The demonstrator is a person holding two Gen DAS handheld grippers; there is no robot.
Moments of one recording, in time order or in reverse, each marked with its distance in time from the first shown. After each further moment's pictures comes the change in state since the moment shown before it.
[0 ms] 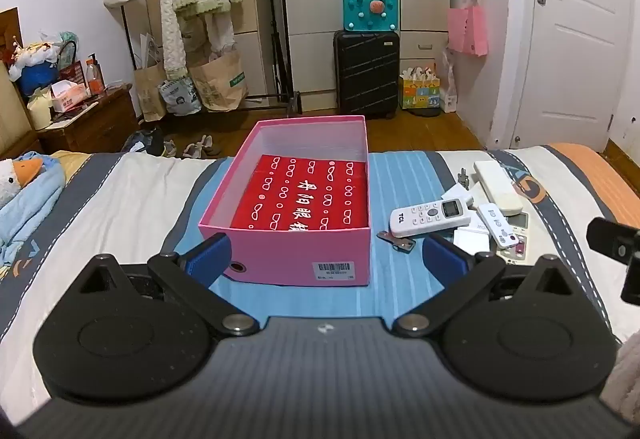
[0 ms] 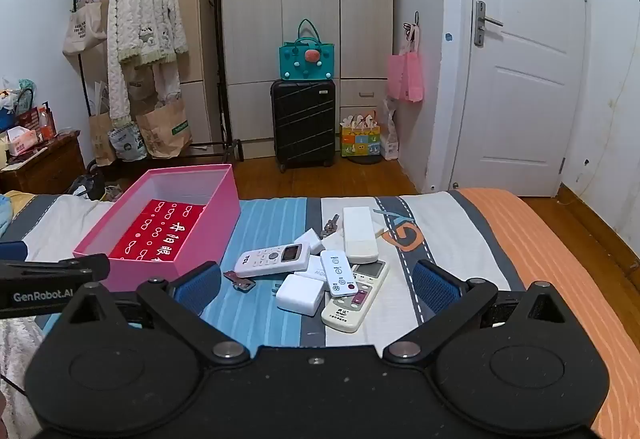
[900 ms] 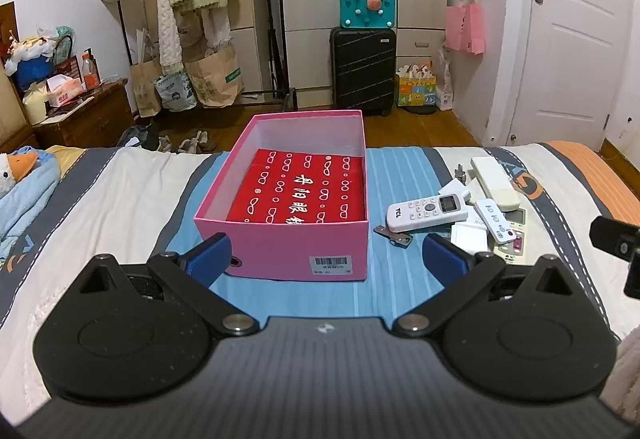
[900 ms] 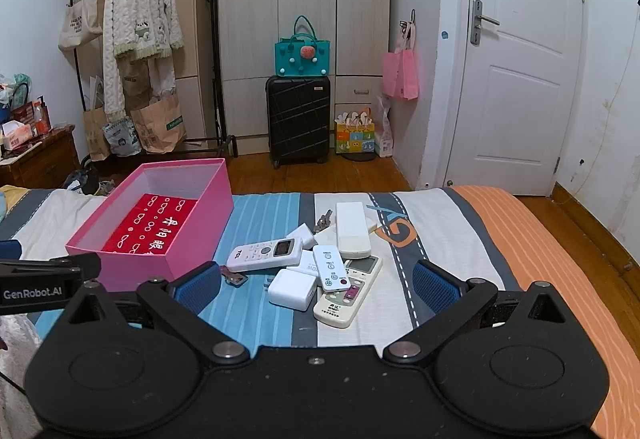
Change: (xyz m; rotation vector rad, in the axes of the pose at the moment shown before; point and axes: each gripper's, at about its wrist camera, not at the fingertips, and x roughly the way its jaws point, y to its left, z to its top) left arm 0.007 -0.002 -0.004 -0.007 0.008 -0.017; right arm 0.003 -0.004 -0.004 -0.010 0.008 -0.008
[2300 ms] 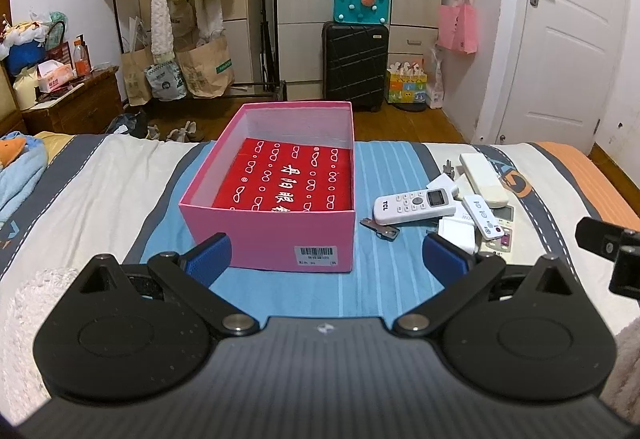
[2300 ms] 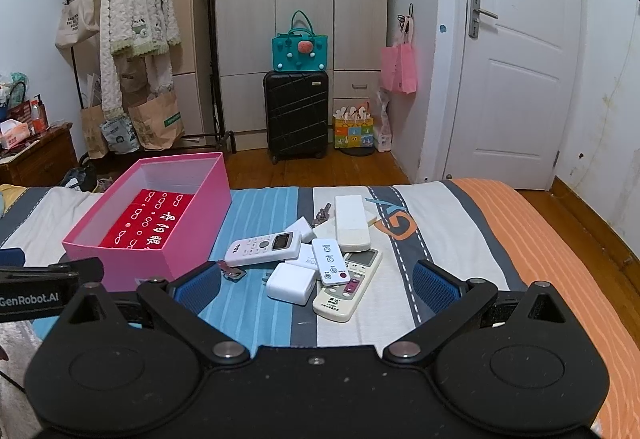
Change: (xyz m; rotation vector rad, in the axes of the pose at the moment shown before) left arm 0.001 0.004 -0.006 -0.031 0.016 -0.042; right arm 0.004 0.001 -0.003 0.005 0.017 -0.007
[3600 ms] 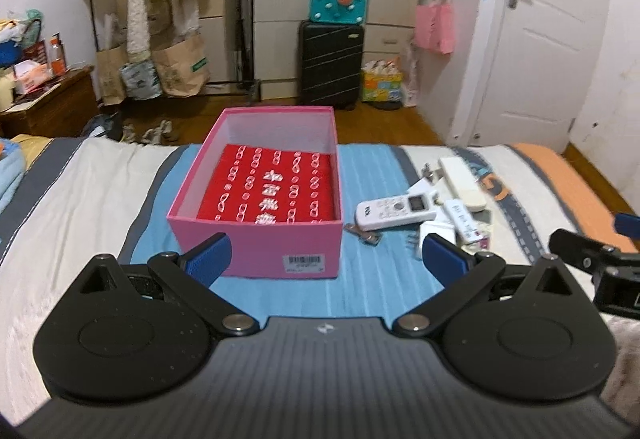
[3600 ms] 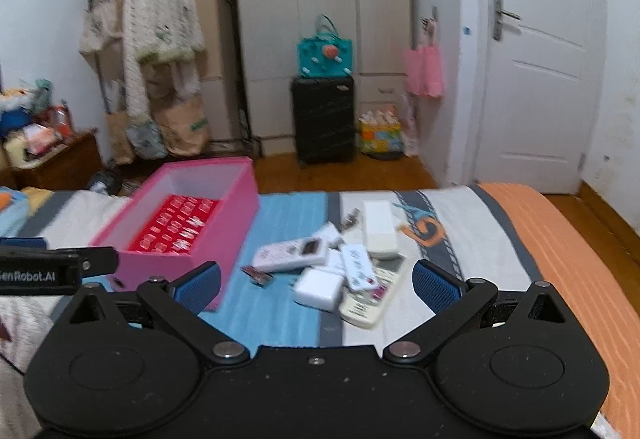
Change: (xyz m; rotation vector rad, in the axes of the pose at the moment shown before) left arm -0.005 0.017 0.017 0.008 0.007 -0.101; right arm -0.005 0.001 0.005 0.000 -0.029 0.116
